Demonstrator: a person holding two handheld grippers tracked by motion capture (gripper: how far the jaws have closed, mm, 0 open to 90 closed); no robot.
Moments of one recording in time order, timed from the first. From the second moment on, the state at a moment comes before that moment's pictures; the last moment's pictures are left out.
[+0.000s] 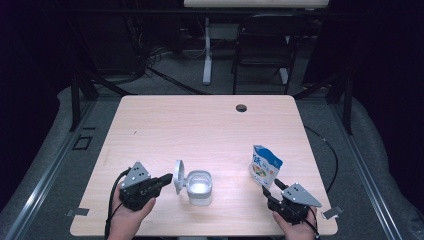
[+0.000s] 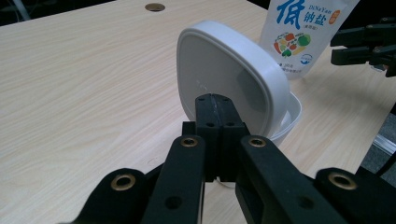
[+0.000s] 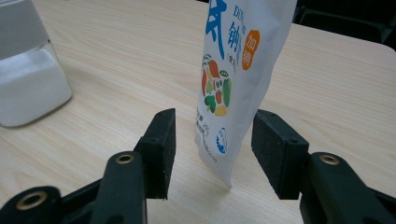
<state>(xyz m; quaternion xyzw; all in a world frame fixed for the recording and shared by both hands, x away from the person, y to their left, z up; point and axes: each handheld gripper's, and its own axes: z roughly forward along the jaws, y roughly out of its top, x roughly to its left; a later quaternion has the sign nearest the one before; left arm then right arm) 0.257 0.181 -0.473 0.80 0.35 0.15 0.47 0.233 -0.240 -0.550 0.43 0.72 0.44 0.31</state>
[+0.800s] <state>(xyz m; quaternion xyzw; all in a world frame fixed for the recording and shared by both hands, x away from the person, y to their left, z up) 0.261 0.158 -0.474 0.80 0.33 0.14 0.47 0.228 -0.238 -0.553 0.44 0.72 0.44 0.30</state>
